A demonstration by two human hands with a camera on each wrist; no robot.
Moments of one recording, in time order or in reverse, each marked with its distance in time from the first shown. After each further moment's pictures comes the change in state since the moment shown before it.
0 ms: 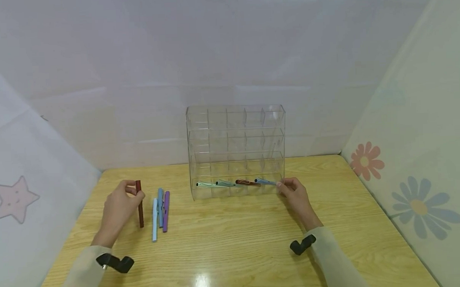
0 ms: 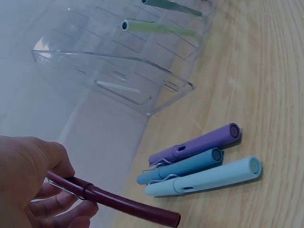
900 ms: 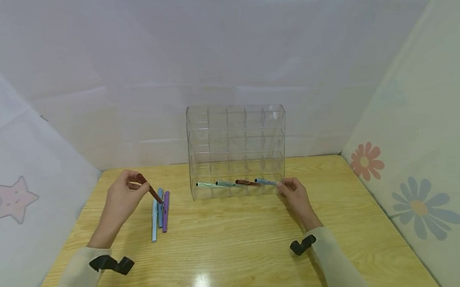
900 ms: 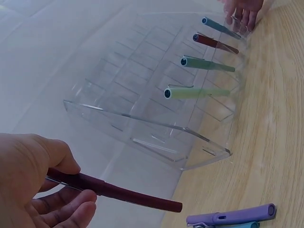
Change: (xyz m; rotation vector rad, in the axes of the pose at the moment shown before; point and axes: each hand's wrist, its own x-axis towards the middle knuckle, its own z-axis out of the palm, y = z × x) left_hand -0.018 0.053 -0.024 -0.130 0.013 0.120; right_hand -0.021 -0.034 -0.001 0.005 -0.041 0.006
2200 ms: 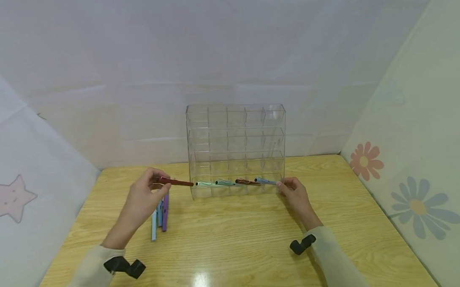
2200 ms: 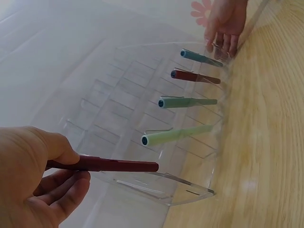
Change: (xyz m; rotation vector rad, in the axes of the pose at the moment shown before) left_hand -0.005 0.036 0.032 -0.110 -0.083 0.169; right_hand 0.024 0.037 0.001 -0.027 0.047 -0.052
